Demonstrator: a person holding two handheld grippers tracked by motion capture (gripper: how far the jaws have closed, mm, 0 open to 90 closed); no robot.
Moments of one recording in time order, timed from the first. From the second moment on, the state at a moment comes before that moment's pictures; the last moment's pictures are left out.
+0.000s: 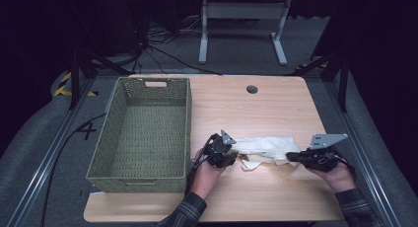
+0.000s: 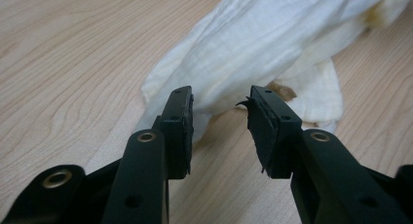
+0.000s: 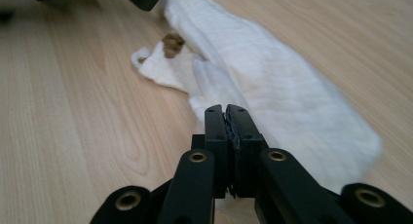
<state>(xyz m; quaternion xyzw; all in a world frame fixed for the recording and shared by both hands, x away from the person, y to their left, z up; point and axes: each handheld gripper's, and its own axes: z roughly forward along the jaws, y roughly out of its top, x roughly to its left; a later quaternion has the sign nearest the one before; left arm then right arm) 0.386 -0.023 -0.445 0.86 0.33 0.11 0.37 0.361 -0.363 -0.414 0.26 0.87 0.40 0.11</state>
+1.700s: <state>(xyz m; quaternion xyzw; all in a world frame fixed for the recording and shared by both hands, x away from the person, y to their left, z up) 0.419 -0.030 -0.418 0.88 0.33 0.07 0.35 0.396 -0.425 -0.420 0.32 0.84 0.41 0.11</state>
